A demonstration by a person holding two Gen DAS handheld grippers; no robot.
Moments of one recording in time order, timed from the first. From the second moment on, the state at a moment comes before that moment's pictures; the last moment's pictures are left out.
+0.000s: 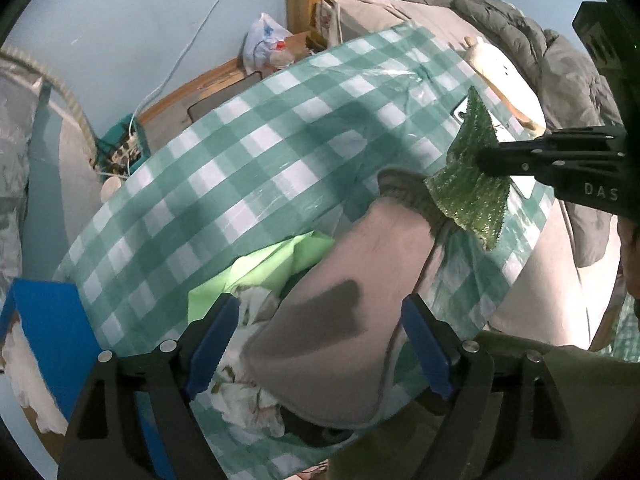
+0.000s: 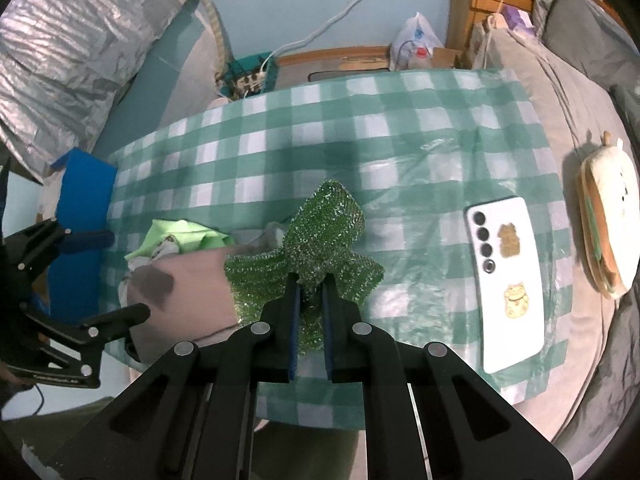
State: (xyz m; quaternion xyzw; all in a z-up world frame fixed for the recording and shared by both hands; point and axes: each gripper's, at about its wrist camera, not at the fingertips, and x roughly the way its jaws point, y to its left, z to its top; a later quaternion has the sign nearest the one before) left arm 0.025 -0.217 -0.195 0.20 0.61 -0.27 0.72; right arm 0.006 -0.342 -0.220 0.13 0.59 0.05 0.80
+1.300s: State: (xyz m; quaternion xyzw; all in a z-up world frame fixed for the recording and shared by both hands) left arm 0.030 -0.218 -0.183 0.11 0.60 -0.26 0.74; right arm 0.005 -0.377 -0.202 0.14 0.56 0.07 0.81
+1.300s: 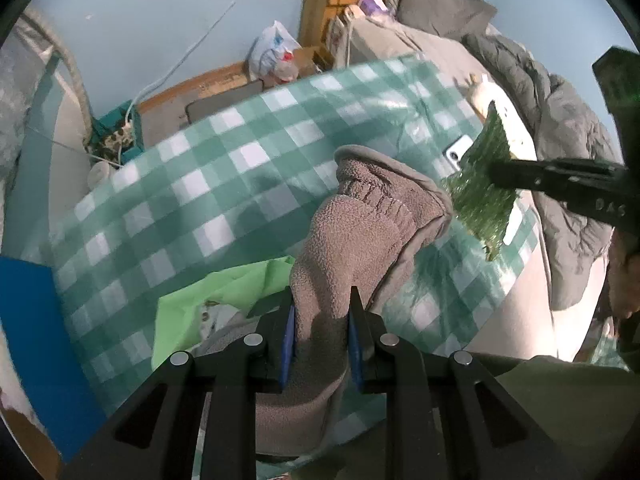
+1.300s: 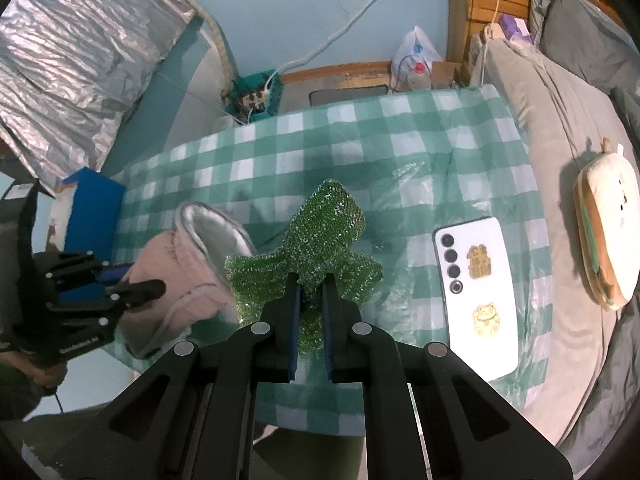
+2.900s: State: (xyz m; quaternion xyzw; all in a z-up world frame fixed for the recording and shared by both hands) left arm 0.022 -0.034 -0.091 -0.02 0.54 -0.11 0.84; right arm 0.059 -0.221 -0.132 0.06 0.51 0.22 0.83
